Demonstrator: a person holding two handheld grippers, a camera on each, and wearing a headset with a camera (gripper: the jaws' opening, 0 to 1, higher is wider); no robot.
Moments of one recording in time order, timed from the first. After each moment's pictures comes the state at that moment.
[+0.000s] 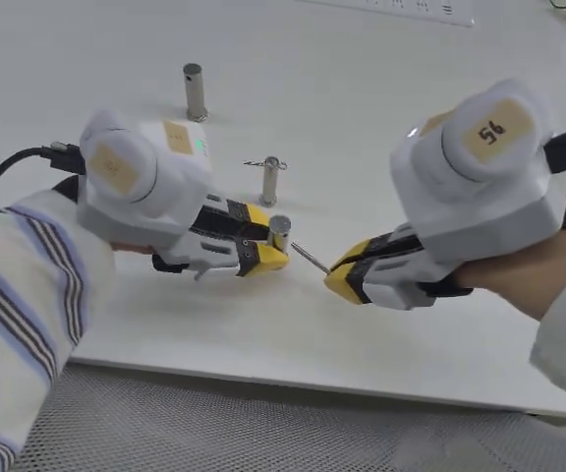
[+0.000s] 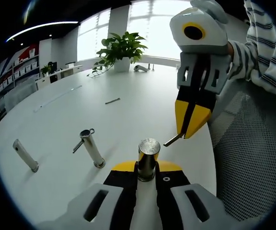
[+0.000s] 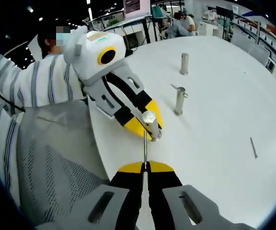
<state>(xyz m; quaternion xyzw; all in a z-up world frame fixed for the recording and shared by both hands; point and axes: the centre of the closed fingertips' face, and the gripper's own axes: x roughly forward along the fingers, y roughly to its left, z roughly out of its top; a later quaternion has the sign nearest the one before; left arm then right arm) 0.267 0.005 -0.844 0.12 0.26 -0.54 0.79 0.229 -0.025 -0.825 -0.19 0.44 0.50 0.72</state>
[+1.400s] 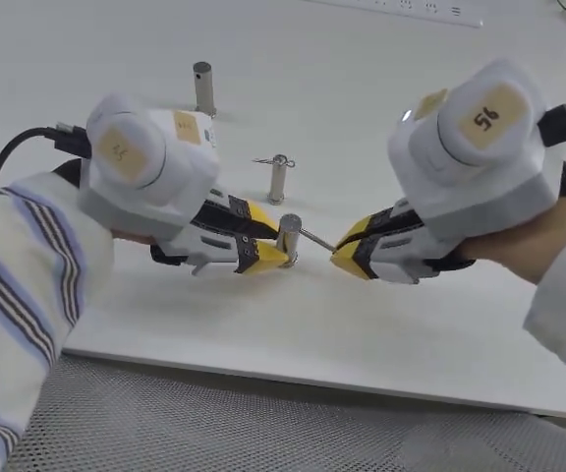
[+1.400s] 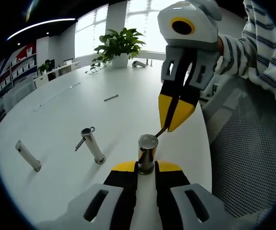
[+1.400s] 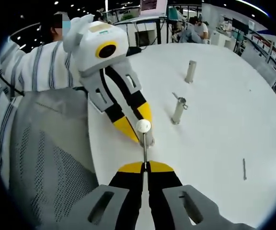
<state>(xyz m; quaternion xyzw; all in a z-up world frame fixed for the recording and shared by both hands) 0.261 0.012 -0.842 0.14 0.28 -0.54 0.78 0.244 -0.022 -0.825 -0.26 0.40 0.53 0.70</state>
